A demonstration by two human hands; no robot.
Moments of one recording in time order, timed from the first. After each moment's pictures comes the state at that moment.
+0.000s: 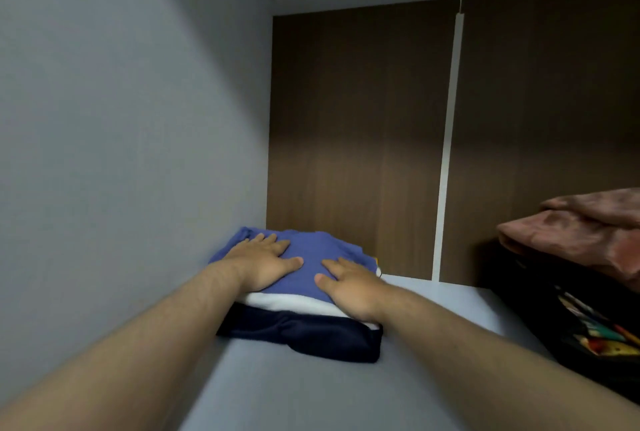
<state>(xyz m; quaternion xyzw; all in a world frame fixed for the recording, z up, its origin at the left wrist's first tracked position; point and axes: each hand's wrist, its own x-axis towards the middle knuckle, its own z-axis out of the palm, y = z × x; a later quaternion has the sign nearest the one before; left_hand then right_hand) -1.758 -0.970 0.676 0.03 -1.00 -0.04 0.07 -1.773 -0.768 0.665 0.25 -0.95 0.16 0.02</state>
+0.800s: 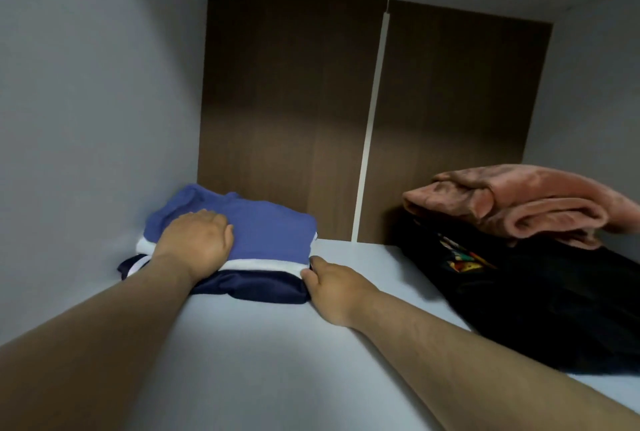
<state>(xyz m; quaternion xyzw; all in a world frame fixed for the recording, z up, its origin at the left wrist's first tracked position) -1.738 -0.961 0.647 -0.02 -0.95 0.05 0.30 -1.691 -0.711 0.627 0.14 -0.98 0.14 0.06</state>
